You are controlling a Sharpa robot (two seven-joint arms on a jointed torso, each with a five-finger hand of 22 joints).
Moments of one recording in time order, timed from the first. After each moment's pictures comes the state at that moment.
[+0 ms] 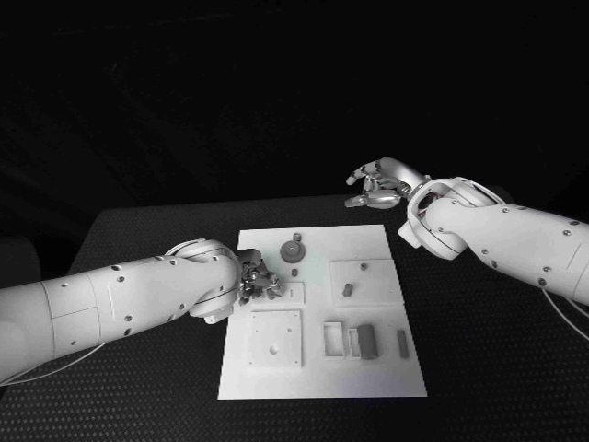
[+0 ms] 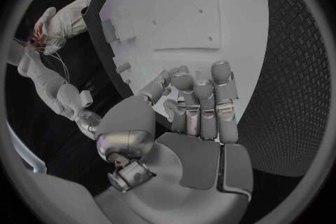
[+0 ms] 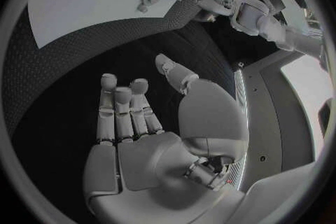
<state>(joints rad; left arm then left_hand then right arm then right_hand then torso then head) 1.28 -0.56 -0.23 1.32 -0.99 -0.07 -0.51 0.77 0.09 0.58 -0.28 0.05 1.13 0.02 0.23 0.81 1.31 -0.07 0.86 0.94 1.15 -0.16 1.22 0.85 0.02 1.23 -0.25 0.58 1.31 1.27 -0.70 0.01 1.24 -1.11 -0.36 -0.05 1.08 -0.18 0.63 -0.23 0.08 0.76 0.19 0.21 0.48 0.96 0.09 1.16 0.89 0.90 0.00 1.50 0.76 0.25 0.88 0.08 0.94 1.30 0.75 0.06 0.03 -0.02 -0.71</state>
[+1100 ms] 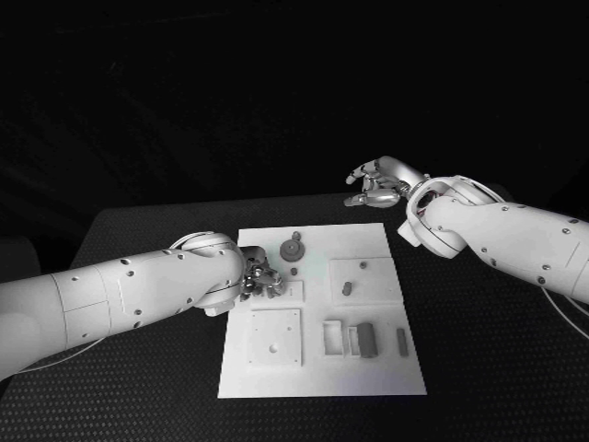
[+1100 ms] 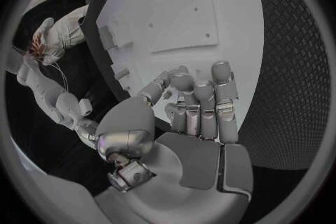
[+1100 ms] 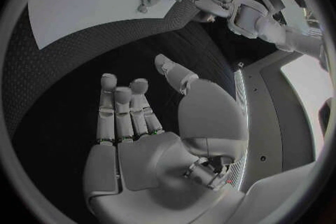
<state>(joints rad) 1.29 -0.52 -0.23 1.27 -1.04 0.02 -0.52 0.76 0.11 0.59 -0.29 0.14 1.13 0.02 0.26 0.95 1.30 -0.09 0.89 0.90 1.15 -0.16 1.28 0.78 0.02 1.23 -0.25 0.58 1.31 1.27 -0.70 0.01 1.24 -1.11 -0.35 -0.05 1.08 -0.18 0.63 -0.23 0.08 0.76 0.19 0.21 0.48 0.96 0.09 1.16 0.89 0.90 0.00 1.50 0.76 0.25 0.88 0.08 0.94 1.30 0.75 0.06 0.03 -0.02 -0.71</state>
